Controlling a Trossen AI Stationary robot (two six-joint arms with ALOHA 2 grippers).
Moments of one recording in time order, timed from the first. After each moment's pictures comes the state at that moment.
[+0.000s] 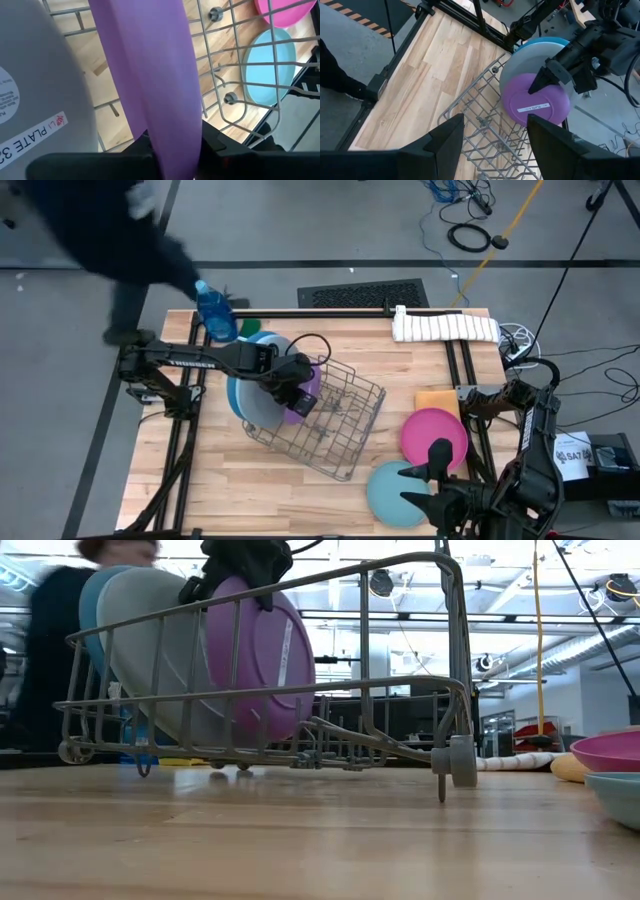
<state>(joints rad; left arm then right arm) 0.00 1.58 1.42 -0.93 0.18 -0.93 1.02 1.82 2.15 -1.46 0.92 0.43</state>
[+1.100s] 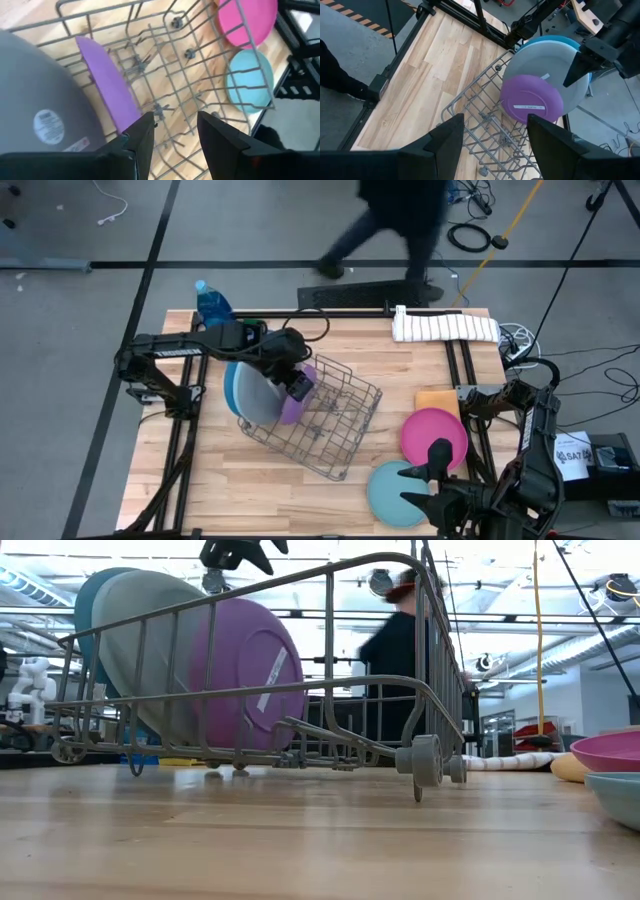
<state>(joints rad) 0.04 1.57 1.69 -1.12 0.10 -0.74 1.02 1.82 2.15 -1.46 0.92 0.44</state>
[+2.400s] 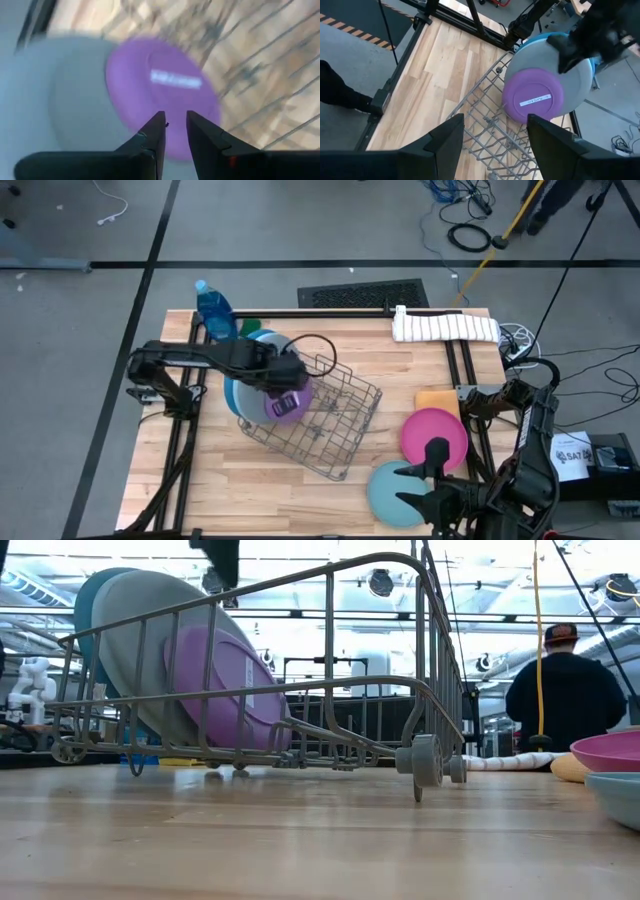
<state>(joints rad) -0.09 1.67 1.81 -1.49 -0.25 -0.51 1.00 1.82 2.15 -1.42 0.92 0.49</state>
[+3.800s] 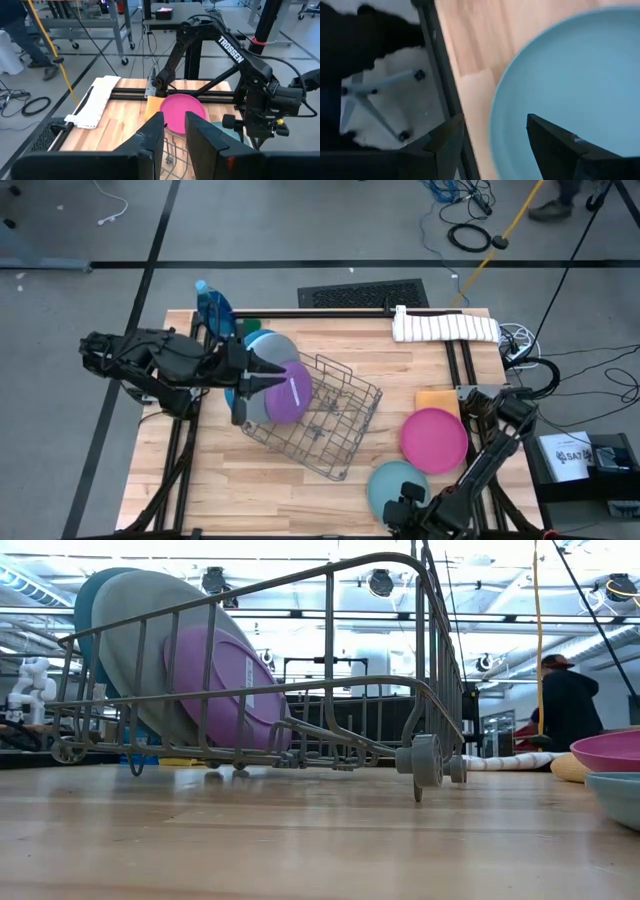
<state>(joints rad) -0.35 1.32 1.82 -0.82 -0.39 -0.11 0.96 1.96 1.41 -0.69 0.26 1.25</state>
